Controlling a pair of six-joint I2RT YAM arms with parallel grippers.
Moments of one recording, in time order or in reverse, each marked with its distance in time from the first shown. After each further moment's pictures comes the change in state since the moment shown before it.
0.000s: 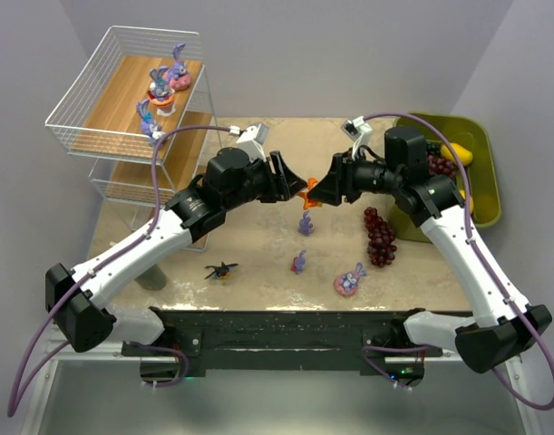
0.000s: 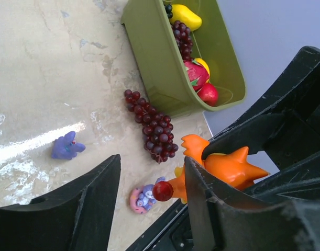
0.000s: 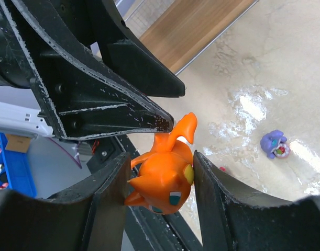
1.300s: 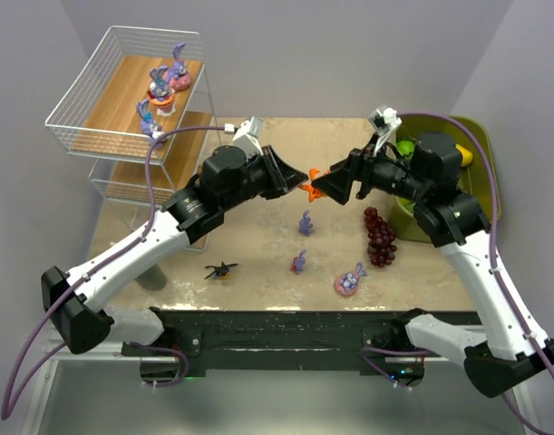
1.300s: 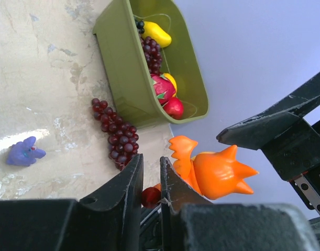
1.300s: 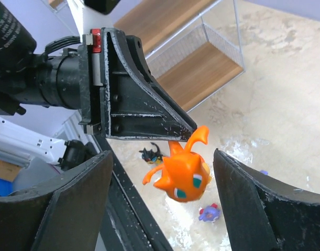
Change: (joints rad) left arm -0.027 -0.013 0.034 0.041 -0.019 -0.153; right arm 0.000 -0.140 -0.001 0.157 0.056 0.043
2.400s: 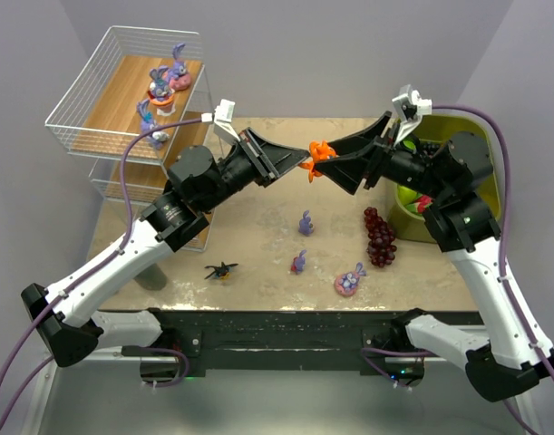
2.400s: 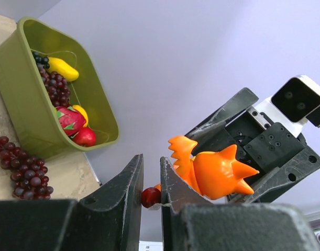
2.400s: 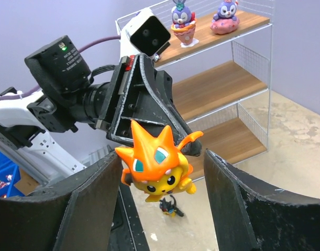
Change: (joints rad) left arm -0.006 -0.106 0.010 0.222 0.056 -0.209; right arm 0.000 -0.036 0.038 0.316 -0.124 0.117
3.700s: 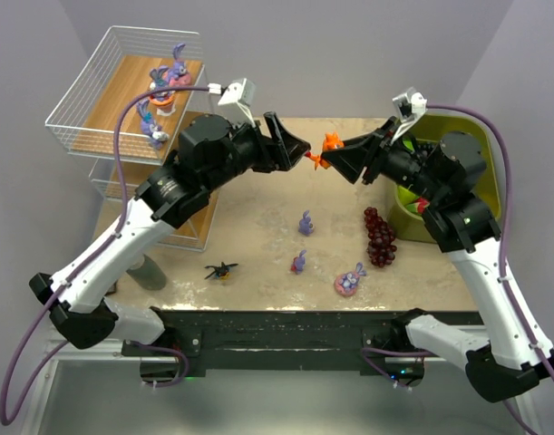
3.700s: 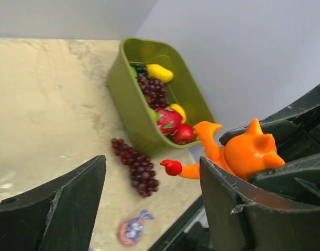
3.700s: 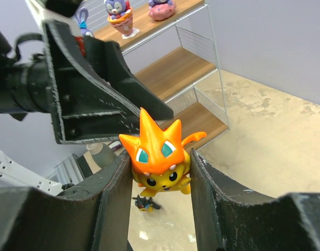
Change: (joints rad) left arm 0.006 0.141 0.331 -0.441 -0.122 0.435; right arm 0.000 -0.001 -0.002 -0.125 0.205 -0.062
